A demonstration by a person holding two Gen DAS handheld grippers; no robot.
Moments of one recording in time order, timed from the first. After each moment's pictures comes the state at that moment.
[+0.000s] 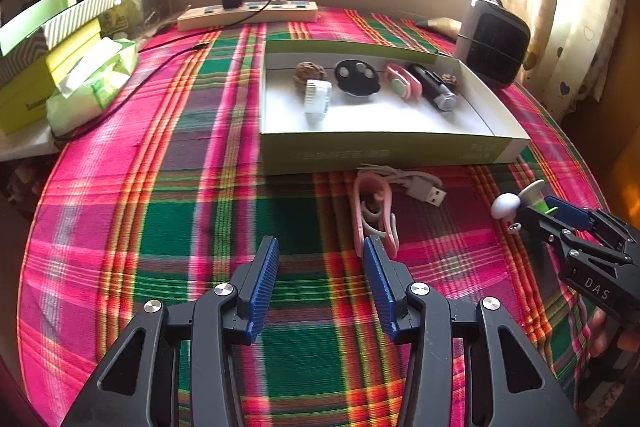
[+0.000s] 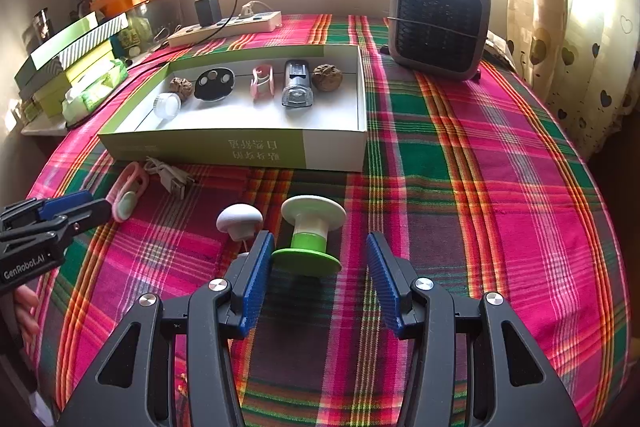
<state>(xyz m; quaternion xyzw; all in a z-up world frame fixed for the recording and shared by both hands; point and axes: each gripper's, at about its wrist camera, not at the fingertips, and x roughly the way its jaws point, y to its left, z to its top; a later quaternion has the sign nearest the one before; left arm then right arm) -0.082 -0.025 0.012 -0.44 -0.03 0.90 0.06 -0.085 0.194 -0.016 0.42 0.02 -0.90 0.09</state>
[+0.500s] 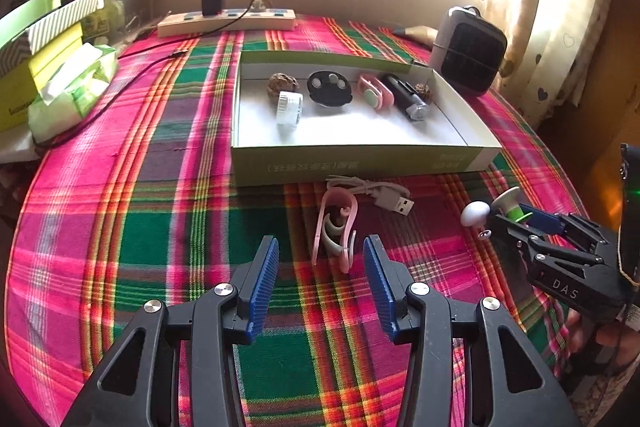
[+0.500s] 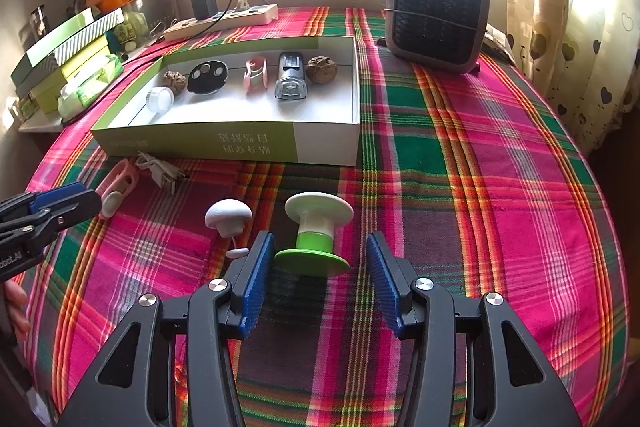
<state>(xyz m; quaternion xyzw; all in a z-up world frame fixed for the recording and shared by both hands) -0.084 -0.018 0.016 -0.43 -0.05 0.90 0.10 -0.088 0.197 -0.019 0.43 0.03 -0.90 0.09</state>
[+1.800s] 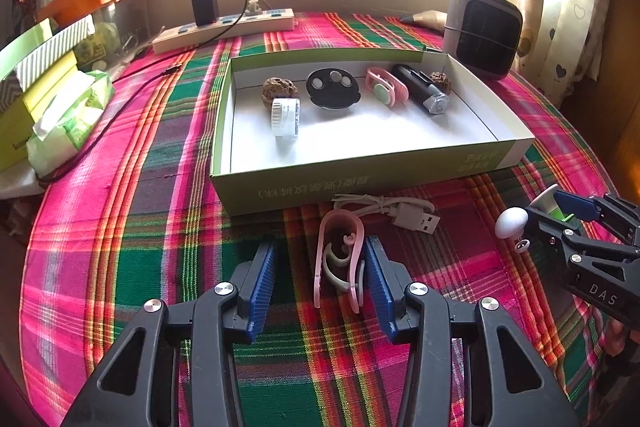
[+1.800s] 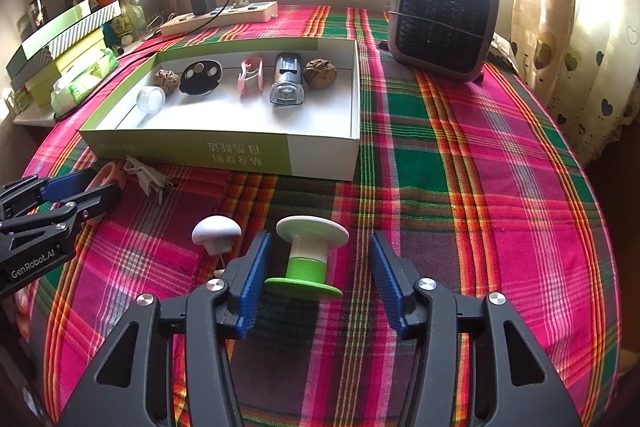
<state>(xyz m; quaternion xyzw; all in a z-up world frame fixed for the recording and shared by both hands) -0.104 -0.001 0.008 -0.43 0.01 0.90 0.07 -0.101 0.195 -0.020 0.43 0.05 -0.90 0.08</state>
